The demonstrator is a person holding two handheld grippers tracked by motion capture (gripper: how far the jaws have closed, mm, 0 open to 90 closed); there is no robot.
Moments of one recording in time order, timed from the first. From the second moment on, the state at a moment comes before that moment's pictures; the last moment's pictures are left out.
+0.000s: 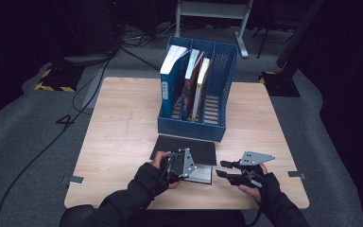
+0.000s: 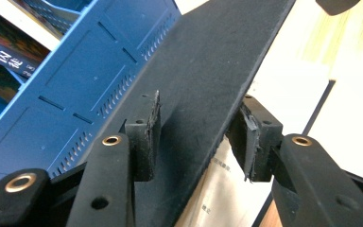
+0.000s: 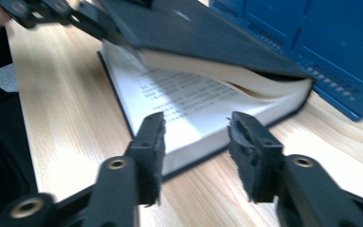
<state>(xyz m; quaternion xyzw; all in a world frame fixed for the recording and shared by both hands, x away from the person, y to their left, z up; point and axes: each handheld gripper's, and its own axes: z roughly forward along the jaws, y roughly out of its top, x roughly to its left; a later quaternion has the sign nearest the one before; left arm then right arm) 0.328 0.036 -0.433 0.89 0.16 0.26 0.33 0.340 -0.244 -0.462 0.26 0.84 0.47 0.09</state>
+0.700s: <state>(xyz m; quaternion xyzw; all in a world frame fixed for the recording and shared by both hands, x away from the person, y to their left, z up) 0.338 0.077 -0.419 0.85 0.22 0.21 0.44 0.354 -0.254 -0.473 0.30 0.84 0.43 0.10</state>
